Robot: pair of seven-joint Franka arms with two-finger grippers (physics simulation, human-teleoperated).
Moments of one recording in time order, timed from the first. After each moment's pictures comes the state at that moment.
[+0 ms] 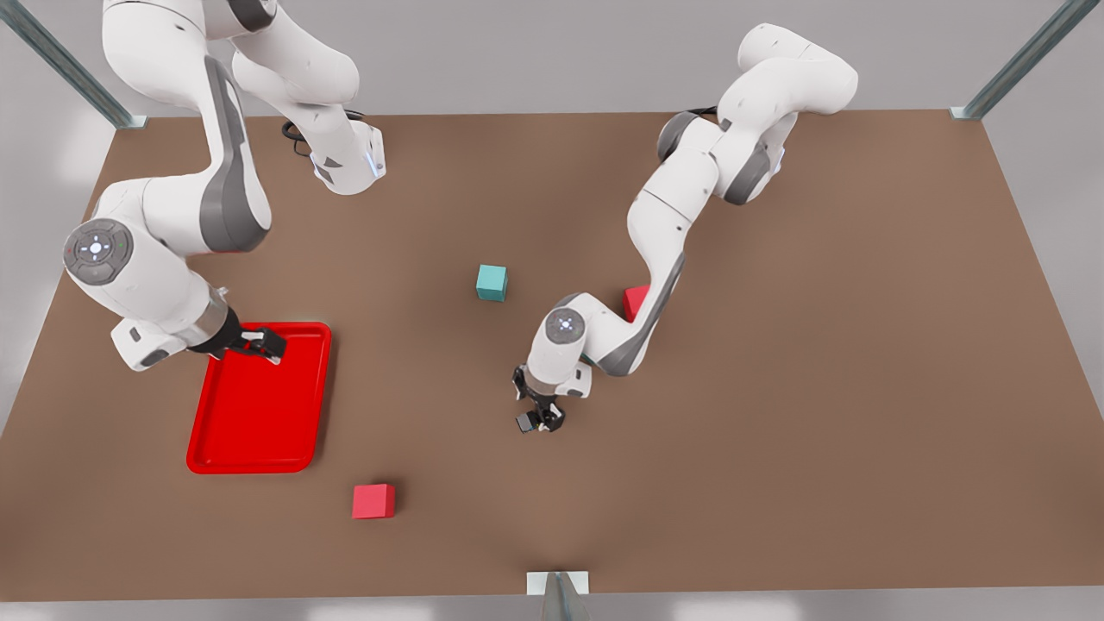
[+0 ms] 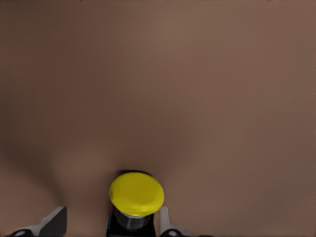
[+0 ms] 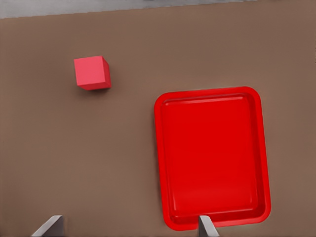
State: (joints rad) left arm -0.71 1.25 0.00 -0.84 0.00 2.41 -2.90; right arm -0.14 0.24 0.27 -1.51 -0.09 1.77 0.22
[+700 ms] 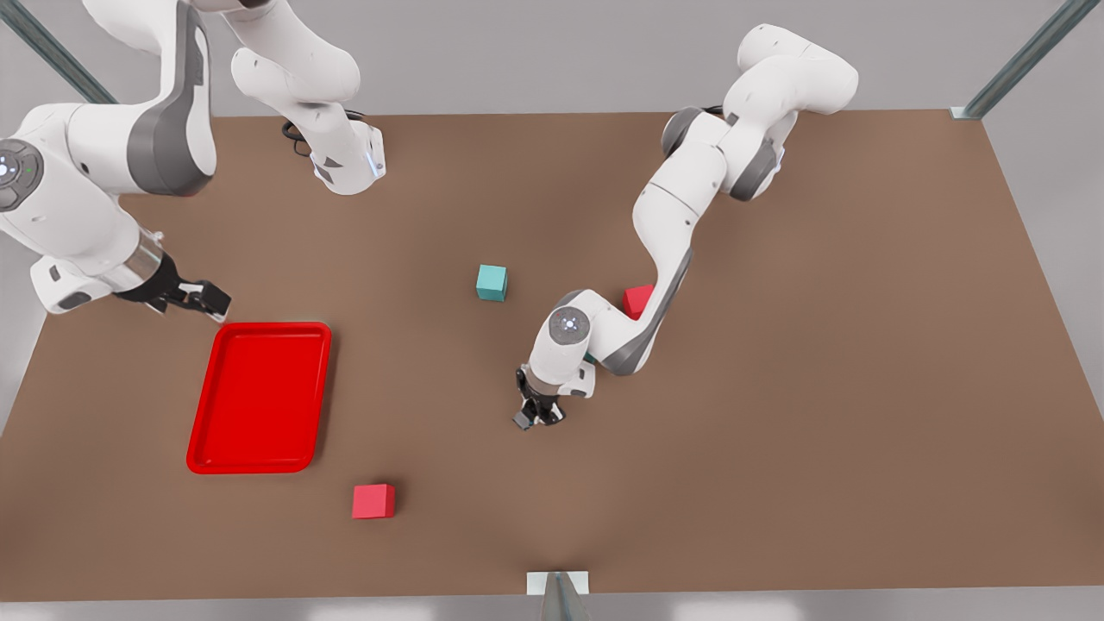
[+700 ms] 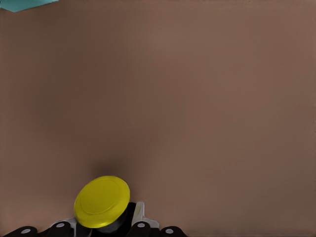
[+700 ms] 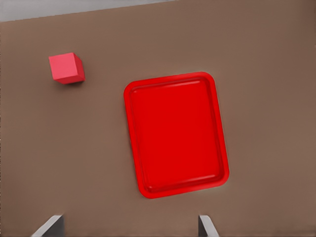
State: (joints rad) left arm -0.70 1.19 -0.02 -0.85 0.00 2.34 -2.88; right arm -0.05 0.10 0.08 -1.51 -0.07 1.61 0.19
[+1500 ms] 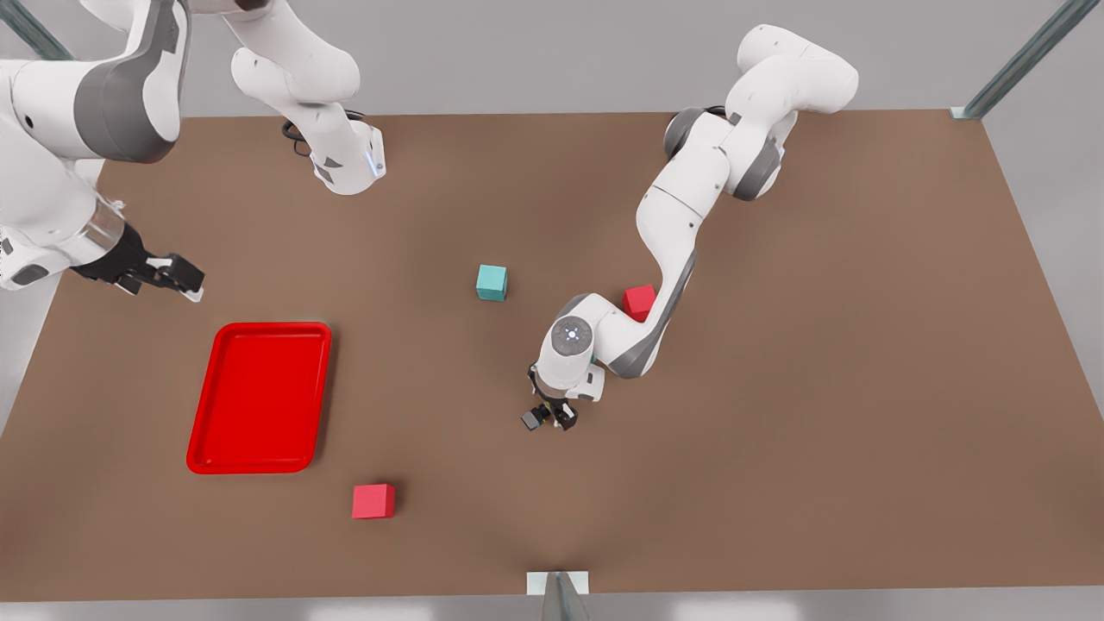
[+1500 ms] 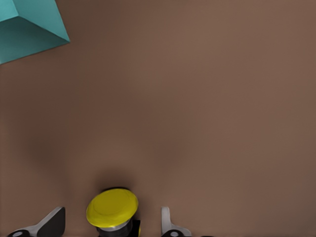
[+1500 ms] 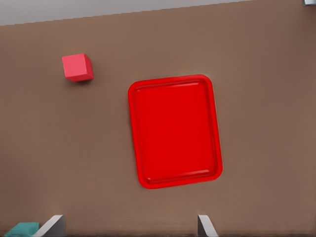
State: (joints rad) left arm -0.68 1.19 -0.01 -0.88 0.00 2.26 -2.81; right arm -0.07 0.12 0.07 -1.37 -0.04 1.48 0.12
